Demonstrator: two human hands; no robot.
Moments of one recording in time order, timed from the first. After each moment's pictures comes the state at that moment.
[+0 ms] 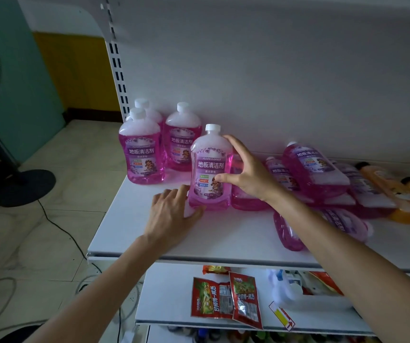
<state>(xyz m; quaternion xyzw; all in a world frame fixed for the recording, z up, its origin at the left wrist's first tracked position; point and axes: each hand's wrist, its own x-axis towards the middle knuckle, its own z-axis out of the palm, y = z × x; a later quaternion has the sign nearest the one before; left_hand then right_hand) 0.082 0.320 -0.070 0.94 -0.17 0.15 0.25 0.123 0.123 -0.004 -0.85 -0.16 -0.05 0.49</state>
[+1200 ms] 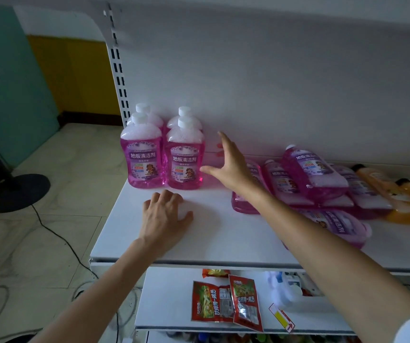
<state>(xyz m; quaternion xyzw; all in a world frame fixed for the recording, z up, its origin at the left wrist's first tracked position) 0.089 0.333 -0.068 0.98 -0.10 0.11 0.16 0.157 0.161 -0.014 -0.90 -0.09 -0.17 0.38</state>
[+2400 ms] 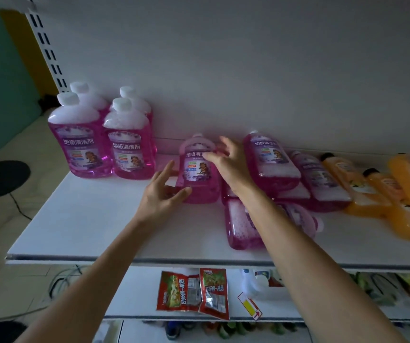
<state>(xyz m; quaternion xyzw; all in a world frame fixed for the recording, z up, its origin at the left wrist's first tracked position) 0.099 0.233 -0.065 0.77 -0.12 0.02 0.62 0.141 0.069 -0.018 -0.80 0.06 -0.10 0.59</state>
